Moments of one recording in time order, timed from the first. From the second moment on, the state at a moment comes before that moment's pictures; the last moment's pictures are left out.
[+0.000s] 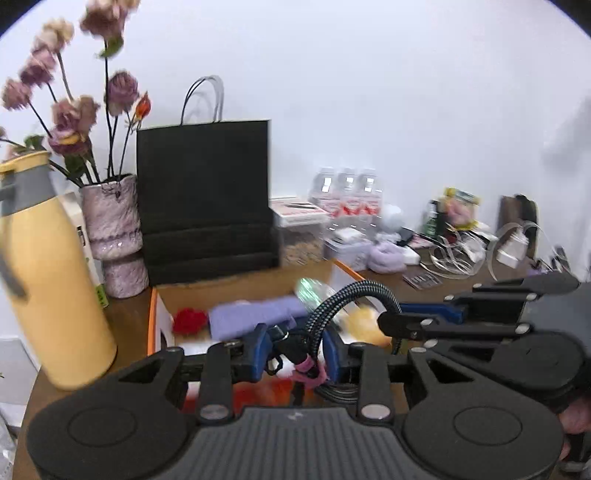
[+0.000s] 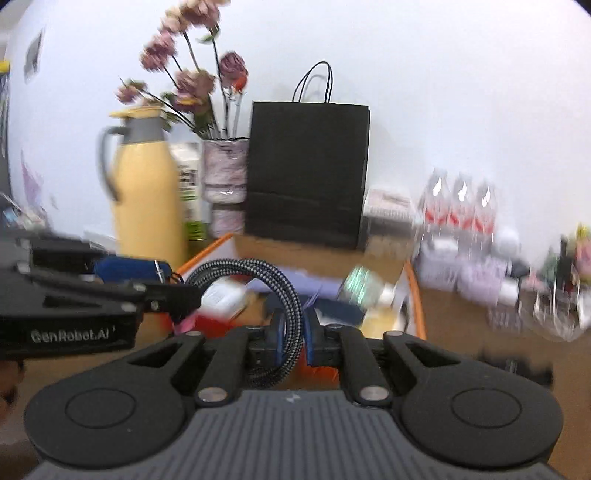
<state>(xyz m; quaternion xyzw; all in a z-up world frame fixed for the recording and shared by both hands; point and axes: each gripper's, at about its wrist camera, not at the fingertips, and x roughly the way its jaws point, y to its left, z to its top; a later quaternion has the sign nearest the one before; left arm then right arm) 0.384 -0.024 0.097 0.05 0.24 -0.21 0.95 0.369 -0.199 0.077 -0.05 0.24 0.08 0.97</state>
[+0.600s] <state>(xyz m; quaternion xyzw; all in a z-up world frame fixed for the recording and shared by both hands) 0.509 -0.018 0.021 0.12 0.40 -0.16 0.90 0.496 -0.201 0.016 0.00 0.41 0.12 0.91</state>
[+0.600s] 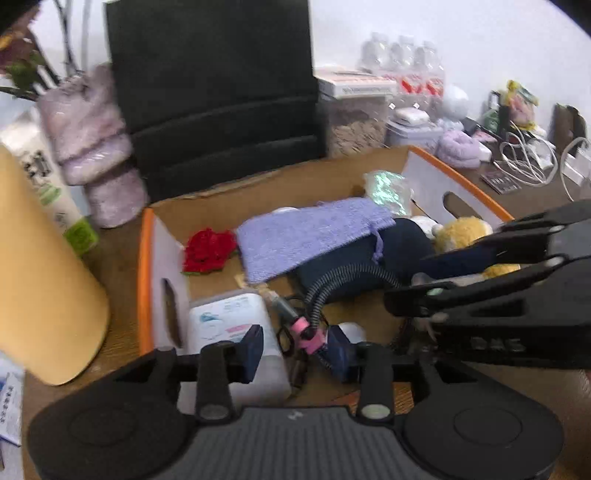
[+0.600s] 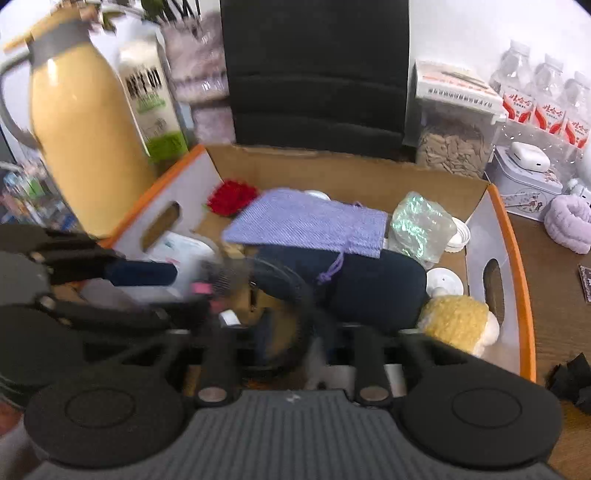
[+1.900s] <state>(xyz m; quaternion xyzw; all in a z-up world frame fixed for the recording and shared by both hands) 0.139 0.046 0.021 -0.03 0.30 -0.13 0.94 0.094 -0.253 0.020 -0.04 0.26 0.07 0.96</state>
